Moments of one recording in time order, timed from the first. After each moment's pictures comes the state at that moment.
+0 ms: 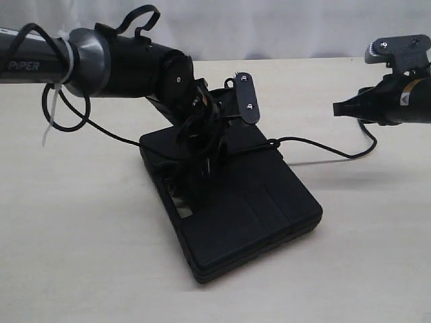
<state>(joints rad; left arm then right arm) -0.67 2.05 -1.41 -0.15 0.55 0.94 0.01 1.69 -0.89 -0.48 0.02 0.41</state>
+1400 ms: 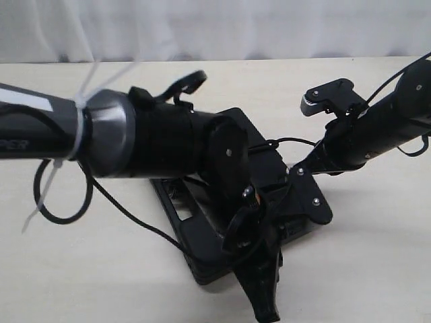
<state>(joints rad) -0.99 1.95 -1.24 -0.51 0.74 0.79 0.18 1.71 -0.91 0.38 0.48 -0.58</state>
